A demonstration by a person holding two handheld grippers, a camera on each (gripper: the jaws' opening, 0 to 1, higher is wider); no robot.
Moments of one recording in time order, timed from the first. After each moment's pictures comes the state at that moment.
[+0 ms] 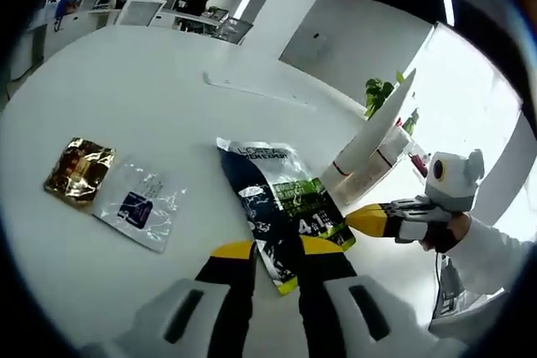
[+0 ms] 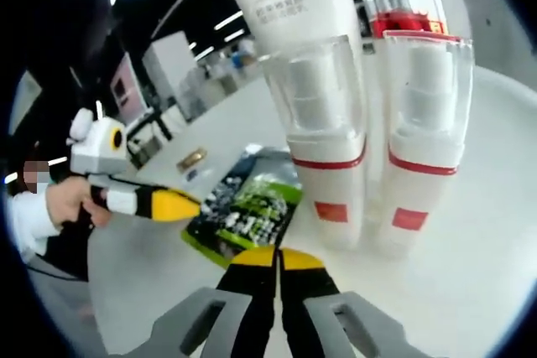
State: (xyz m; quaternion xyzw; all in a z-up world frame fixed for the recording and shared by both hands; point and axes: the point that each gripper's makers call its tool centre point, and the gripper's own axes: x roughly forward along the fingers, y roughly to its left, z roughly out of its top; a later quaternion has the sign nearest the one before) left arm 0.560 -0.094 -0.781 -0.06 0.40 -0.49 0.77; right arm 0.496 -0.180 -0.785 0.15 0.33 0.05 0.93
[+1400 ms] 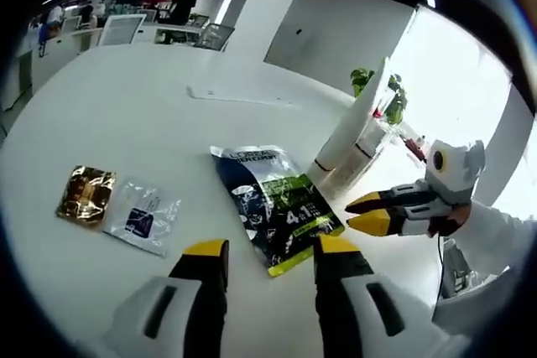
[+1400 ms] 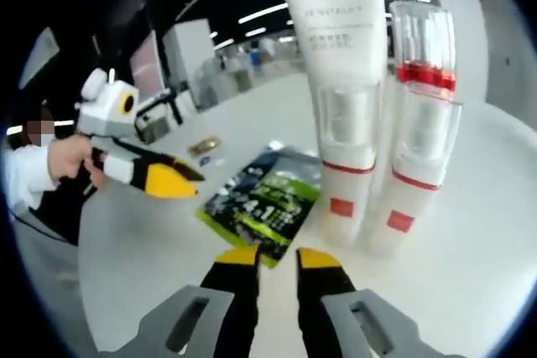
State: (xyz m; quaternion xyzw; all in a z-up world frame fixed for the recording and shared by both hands) left arm 0.550 -0.083 -0.756 -0.01 0.36 -0.52 0.77; right arm 0.475 -0.175 -0.772 0.06 0.32 0.08 0.94
